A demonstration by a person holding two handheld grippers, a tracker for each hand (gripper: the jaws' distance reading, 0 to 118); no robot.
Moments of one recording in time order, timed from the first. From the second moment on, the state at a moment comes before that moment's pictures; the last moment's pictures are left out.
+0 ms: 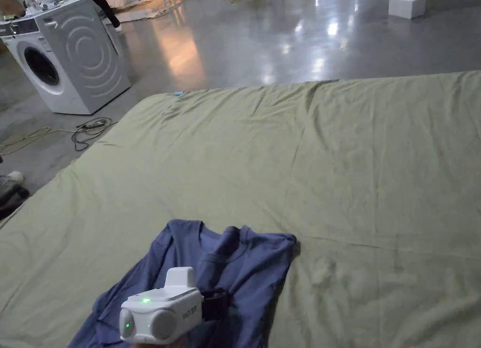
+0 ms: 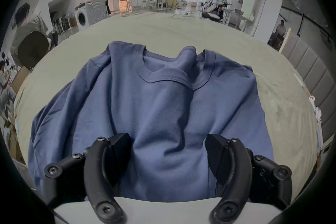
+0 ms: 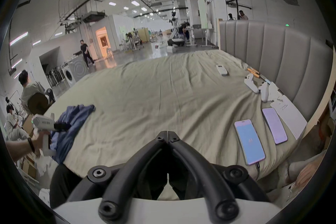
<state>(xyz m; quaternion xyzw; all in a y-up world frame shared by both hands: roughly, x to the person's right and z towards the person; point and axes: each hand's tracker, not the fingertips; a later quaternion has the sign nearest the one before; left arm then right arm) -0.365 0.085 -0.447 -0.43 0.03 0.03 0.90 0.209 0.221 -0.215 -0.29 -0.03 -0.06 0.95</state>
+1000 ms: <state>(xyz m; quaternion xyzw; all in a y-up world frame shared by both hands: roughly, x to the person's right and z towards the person) 0.052 0.186 -0.426 -0.33 -0.43 0.01 0.84 0.254 0.234 -0.112 -0.28 -0.08 -0.06 0.96</state>
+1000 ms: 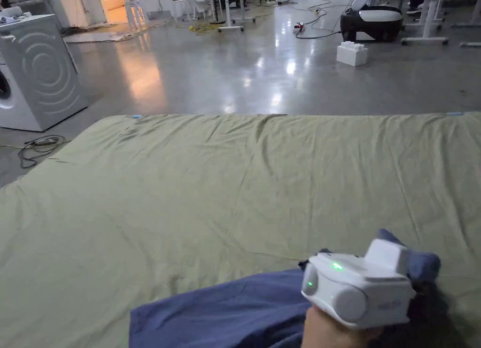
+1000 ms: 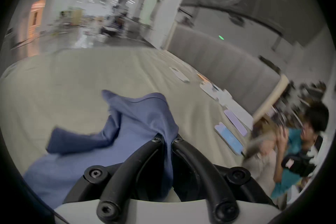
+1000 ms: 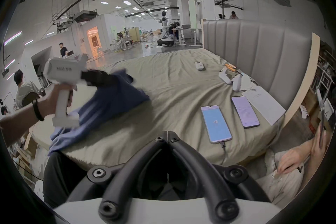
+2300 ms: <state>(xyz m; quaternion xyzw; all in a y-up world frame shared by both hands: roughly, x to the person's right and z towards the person) -0.193 0.326 -0.147 -0.03 -0.08 -0.06 0.99 0.198 0.318 -0.138 -0.11 0.04 -0.02 0.99</state>
